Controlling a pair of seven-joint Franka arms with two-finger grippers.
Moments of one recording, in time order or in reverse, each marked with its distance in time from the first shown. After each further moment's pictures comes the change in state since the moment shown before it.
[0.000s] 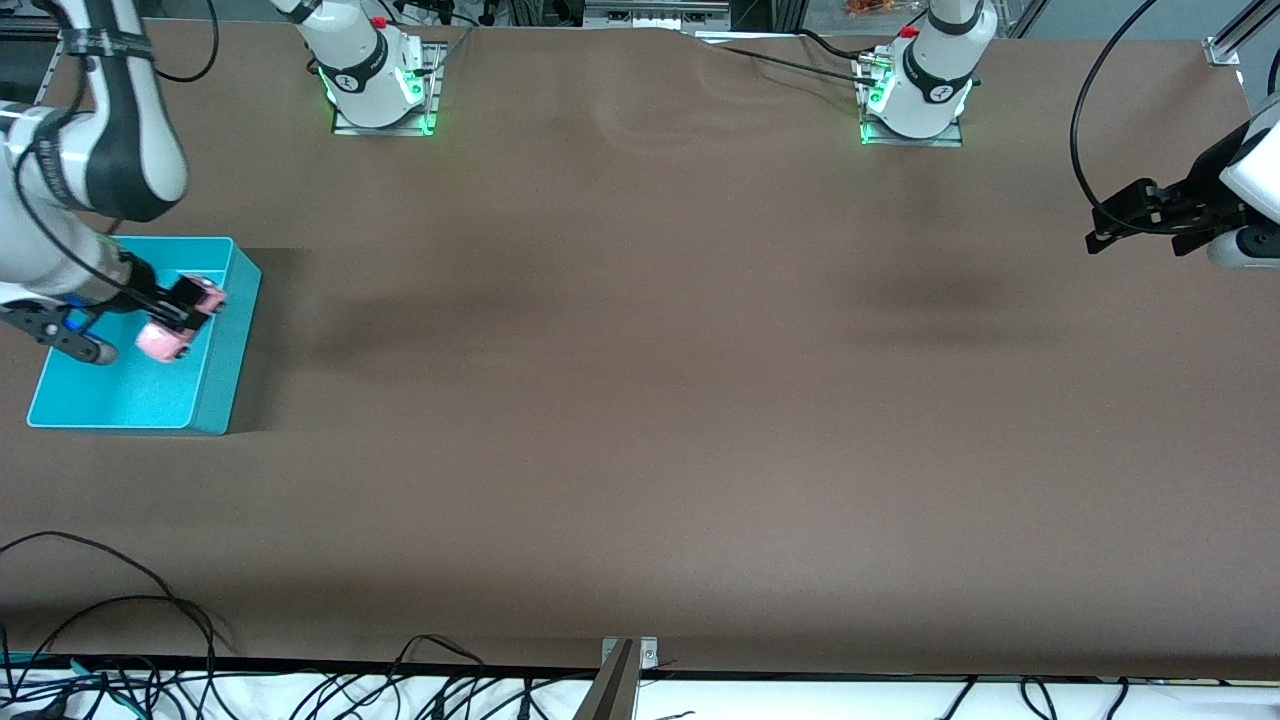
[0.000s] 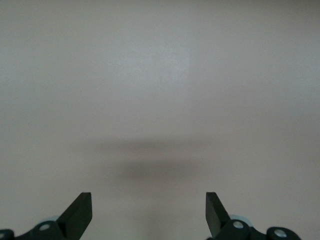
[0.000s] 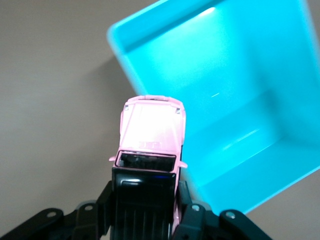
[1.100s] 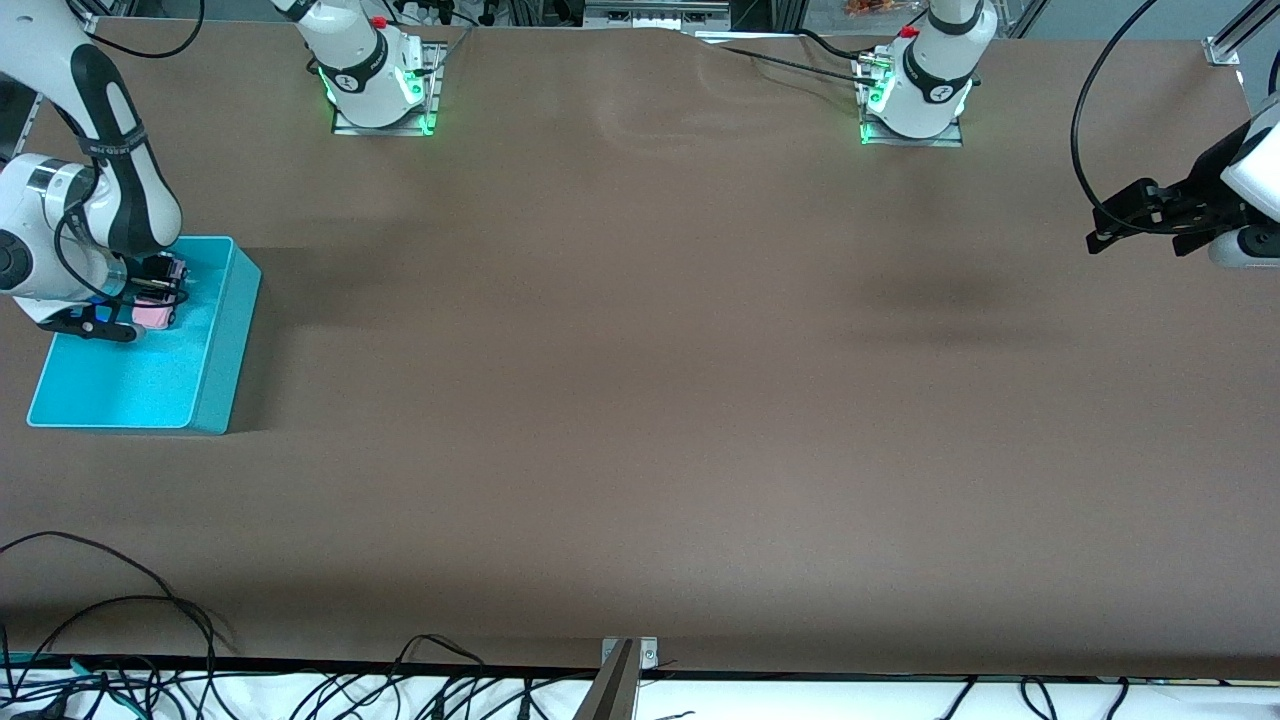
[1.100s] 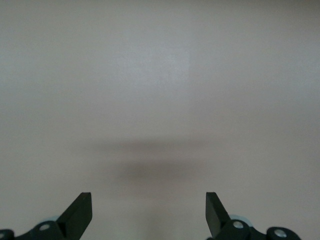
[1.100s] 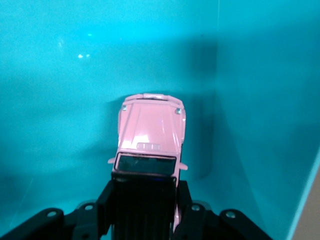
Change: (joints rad) left arm 0.000 0.000 0.000 0.002 0.000 0.000 0.000; right arm -0.103 0.267 -0.183 -0.117 -0.198 0.257 -0.400
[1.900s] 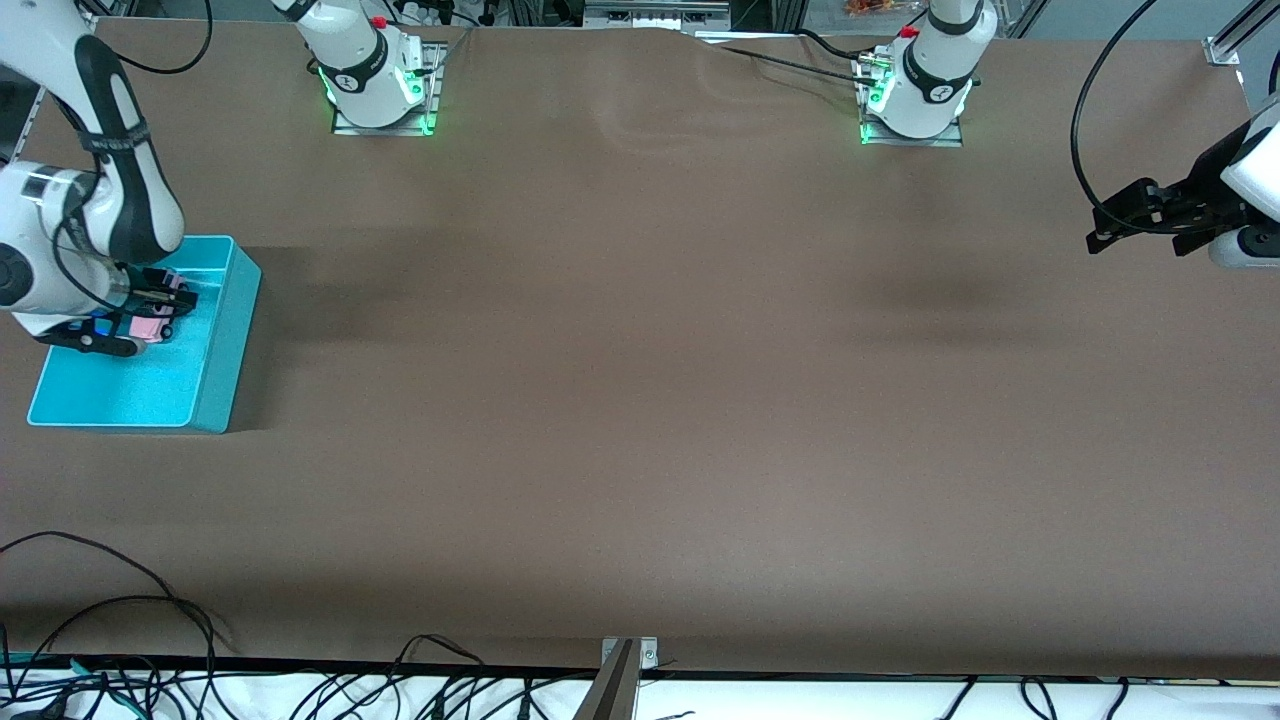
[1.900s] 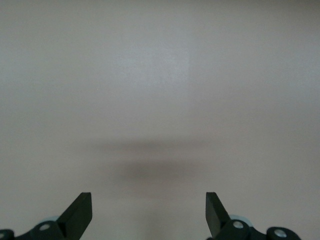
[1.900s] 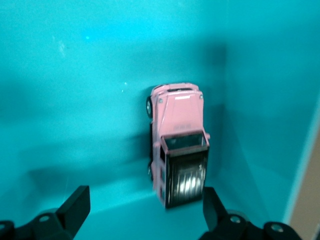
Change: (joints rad) left arm 0.000 0.000 0.000 0.000 0.000 -0.001 0.000; right arm 0.013 -0.060 0.089 0.077 -0.001 -0.175 0.084
